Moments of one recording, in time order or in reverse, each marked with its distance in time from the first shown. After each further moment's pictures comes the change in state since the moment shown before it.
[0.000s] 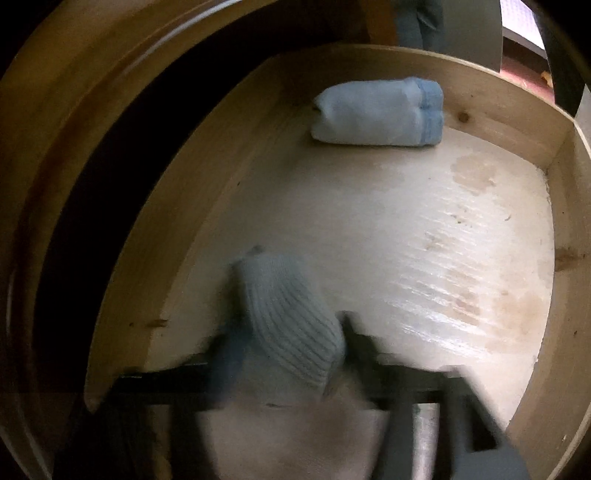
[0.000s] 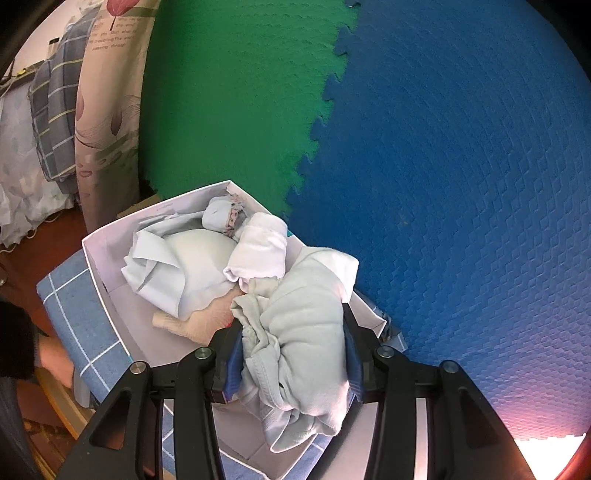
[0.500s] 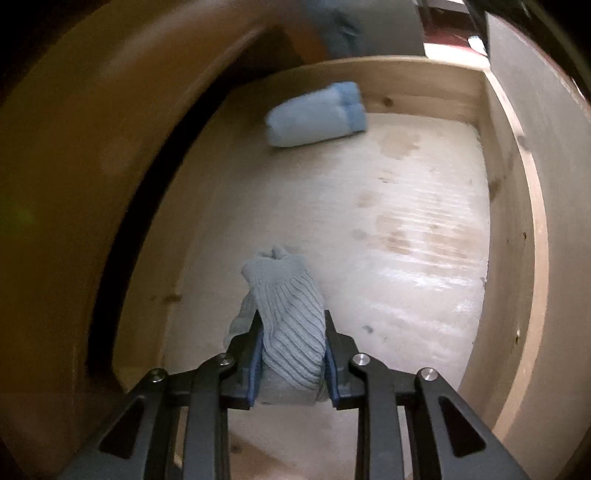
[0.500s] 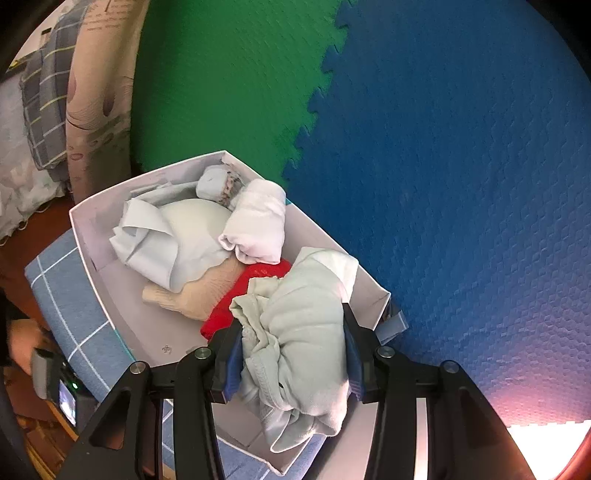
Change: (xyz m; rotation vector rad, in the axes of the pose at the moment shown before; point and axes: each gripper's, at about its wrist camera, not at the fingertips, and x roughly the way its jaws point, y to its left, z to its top) left arm -0.057 -0.029 -0.034 0.114 -0.051 0.043; right arm 0.016 0.005 -0.020 0.016 0.064 -0.030
